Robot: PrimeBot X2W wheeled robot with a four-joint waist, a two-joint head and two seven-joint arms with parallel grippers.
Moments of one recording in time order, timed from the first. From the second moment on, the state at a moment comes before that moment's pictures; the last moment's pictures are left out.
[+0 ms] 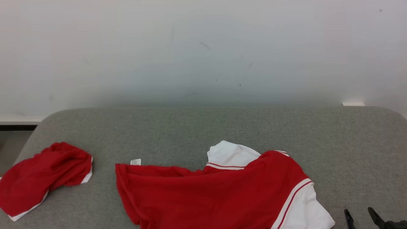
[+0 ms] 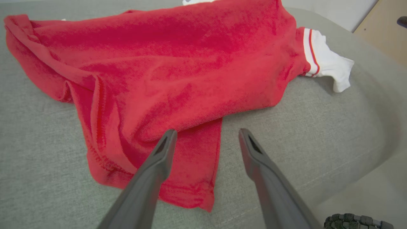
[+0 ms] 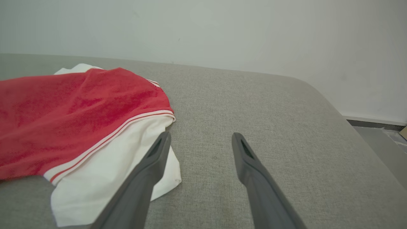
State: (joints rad) left arm 0.22 0.07 -0.29 0.19 -0.08 -0.11 -0.08; right arm 0.06 -0.18 -0.02 0.29 0.22 0.13 -0.08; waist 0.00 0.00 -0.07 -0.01
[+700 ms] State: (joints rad) left arm 0.14 0.07 -0.37 0.32 -0.07 -0.08 0.06; right arm -0.12 -0.20 0.17 0.54 0.27 0.13 0.13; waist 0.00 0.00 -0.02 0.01
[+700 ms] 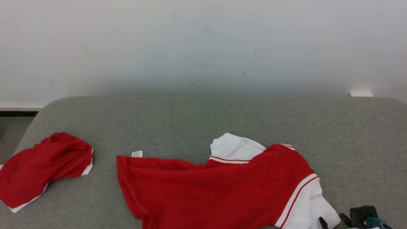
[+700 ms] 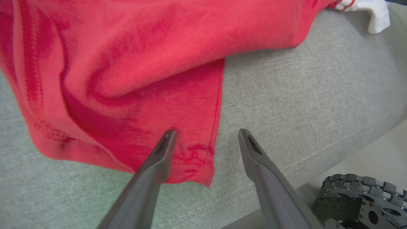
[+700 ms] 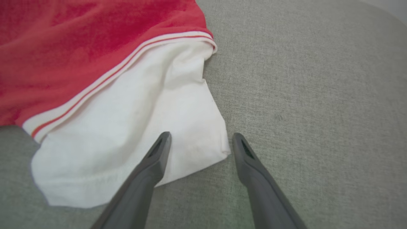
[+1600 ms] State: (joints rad) left arm 0.06 0.11 -0.41 0.47 -0.01 -0.01 0.05; right arm -0.22 -0.18 0.25 0.71 0.40 0.13 0.16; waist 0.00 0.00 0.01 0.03
